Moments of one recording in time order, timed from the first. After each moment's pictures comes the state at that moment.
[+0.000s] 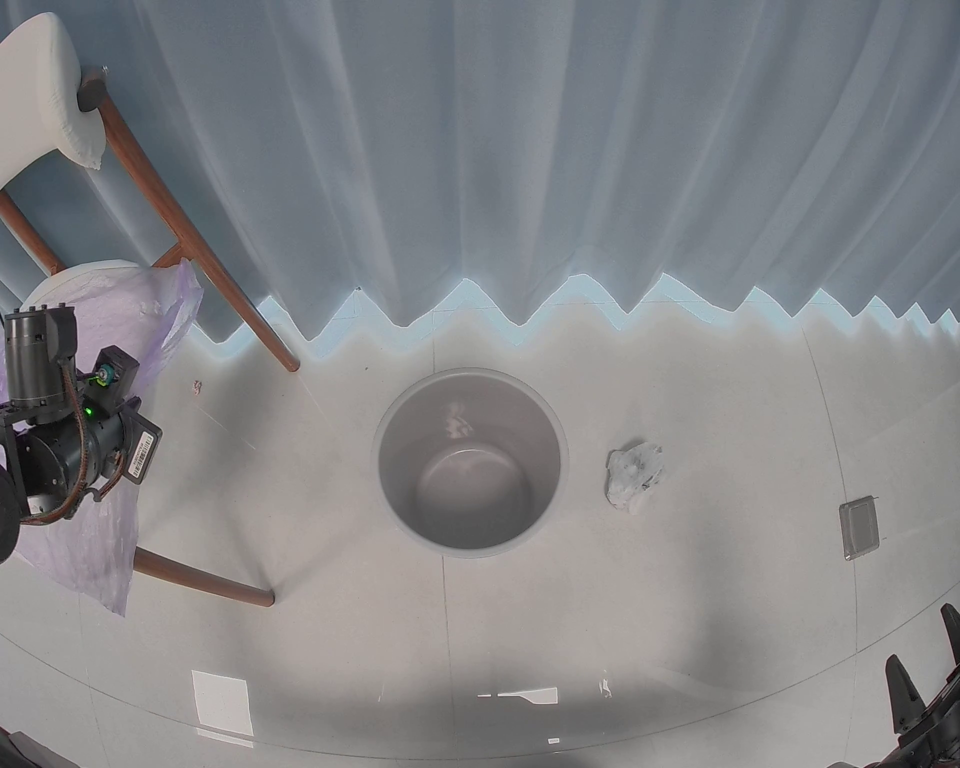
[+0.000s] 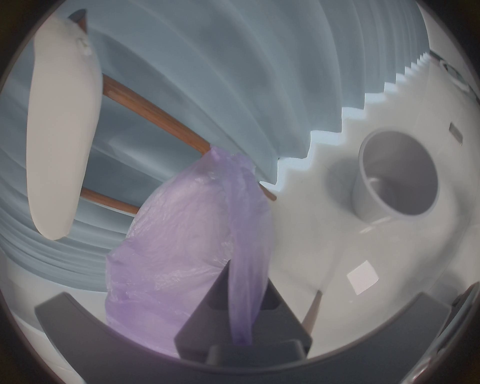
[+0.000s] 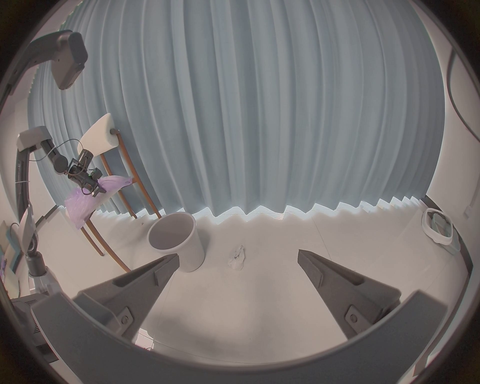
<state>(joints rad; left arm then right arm) -0.14 1.42 -0.75 -0.34 0.45 0.57 0.00 0.02 -0.02 0.00 0.01 0.00</state>
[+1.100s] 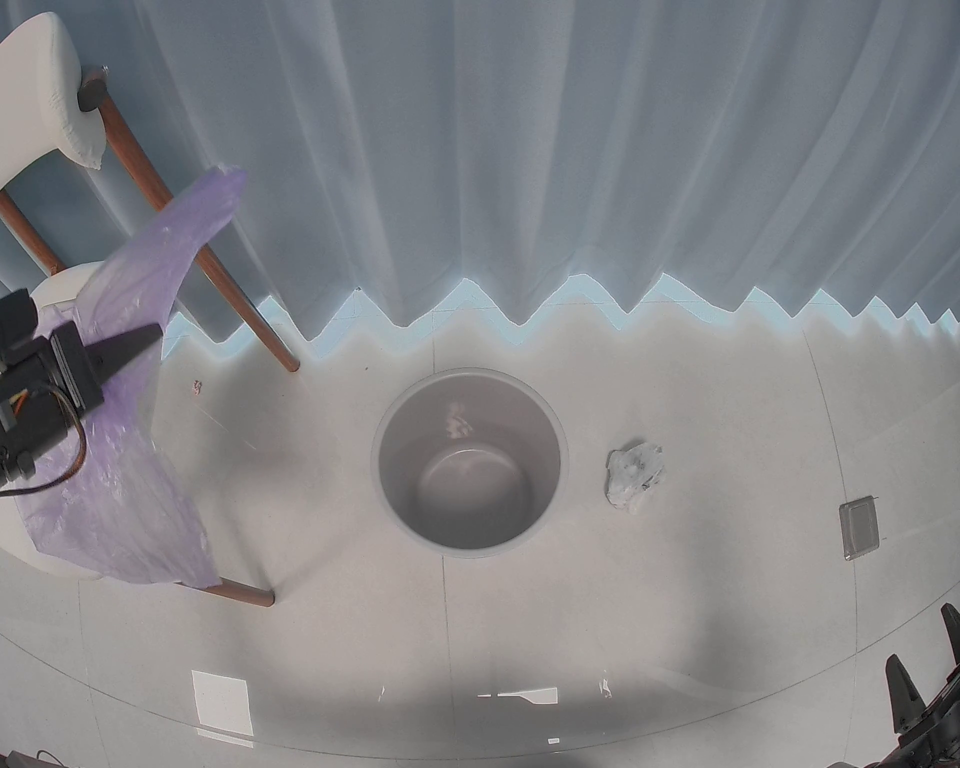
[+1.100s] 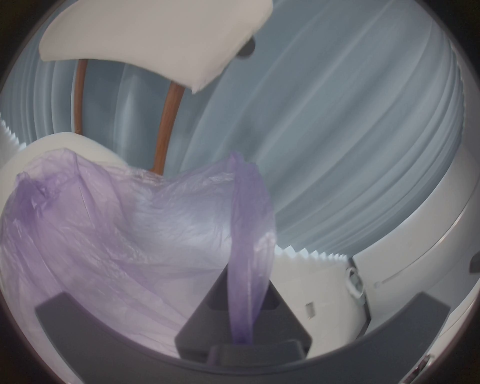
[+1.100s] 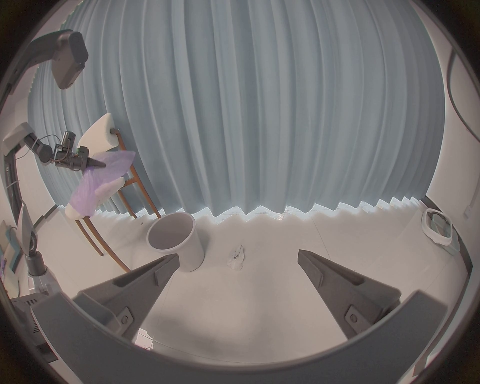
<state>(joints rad) -0.10 1.15 -0.73 -0.39 -0.29 -0.42 0.00 0.02 -0.02 0.00 0.01 0.00</state>
